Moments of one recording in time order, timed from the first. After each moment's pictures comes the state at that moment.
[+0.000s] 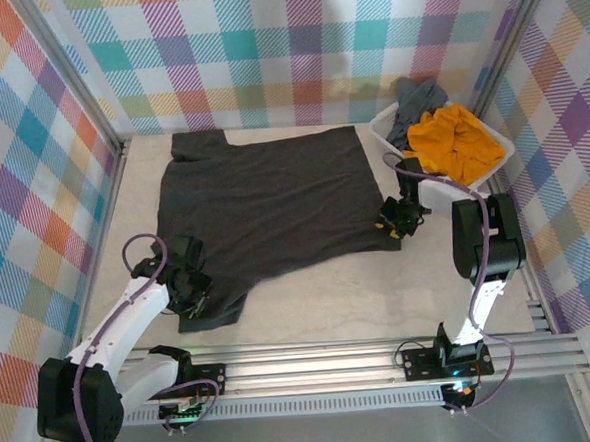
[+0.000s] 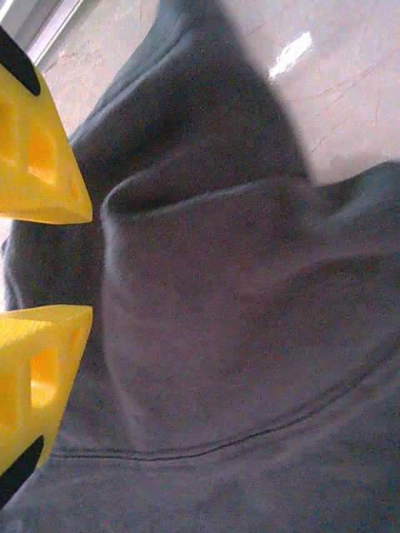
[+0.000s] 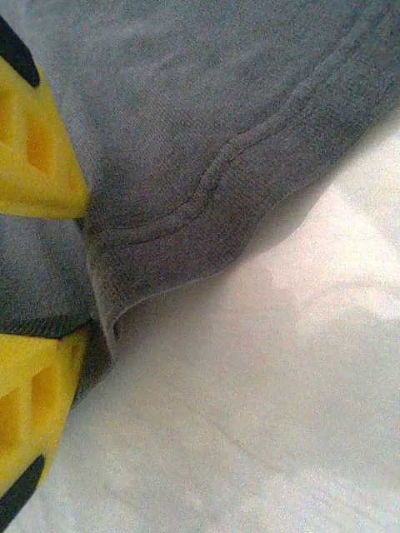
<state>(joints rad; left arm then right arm) -0.26 1.04 0.65 -0.98 -0.01 -1.30 0.12 1.86 1.18 -0.69 -0.23 0.71</state>
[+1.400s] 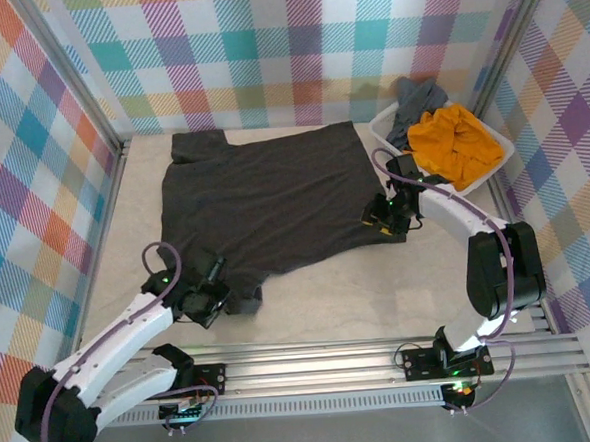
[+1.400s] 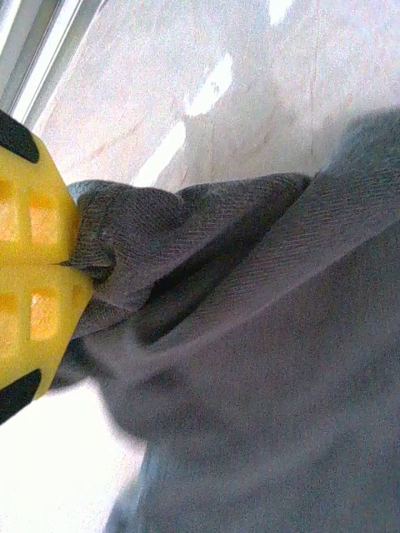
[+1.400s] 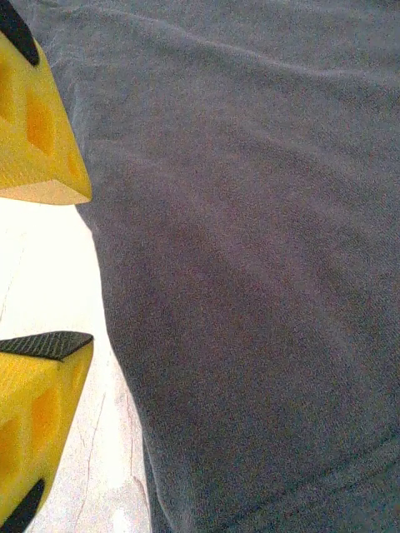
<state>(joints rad) -0.57 0.92 0.64 -0.95 -0.04 -1.45 0.25 1.60 1.10 -0.71 -0.27 0.66</state>
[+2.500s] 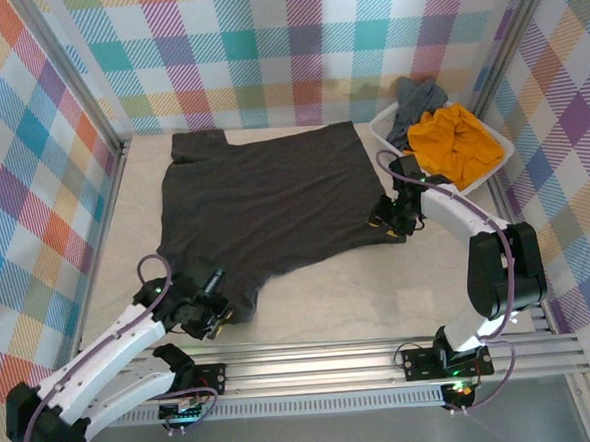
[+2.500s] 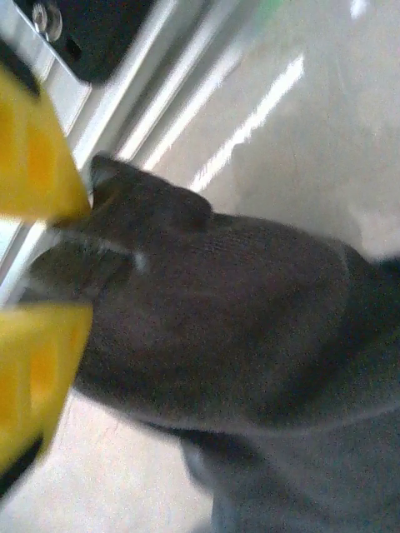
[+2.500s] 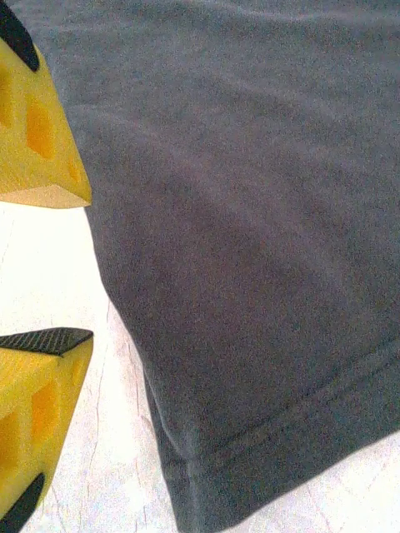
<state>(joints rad) -0.66 0.85 0.63 -1.11 0.06 -1.56 0.23 1.60 1.10 -0.74 -0.20 0.68</state>
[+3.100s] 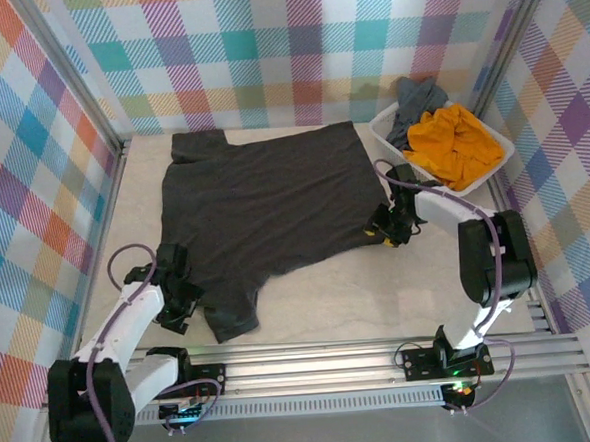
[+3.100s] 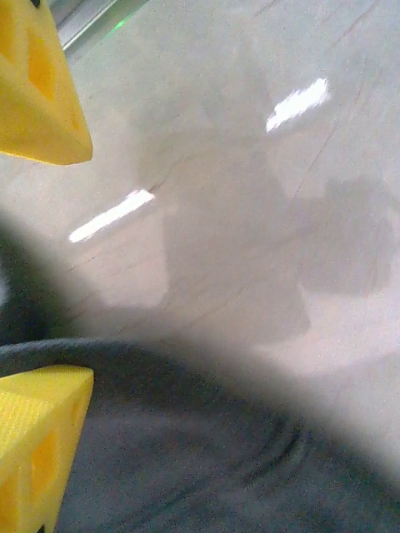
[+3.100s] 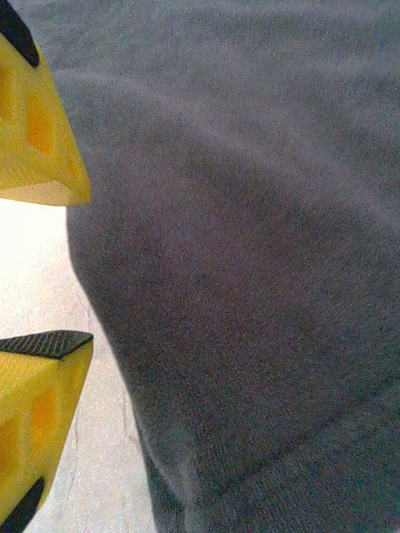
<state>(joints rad) -0.06 1.05 0.54 -0.95 -0.03 -1.27 0.22 1.70 1.05 -0.68 -0.27 0.73</state>
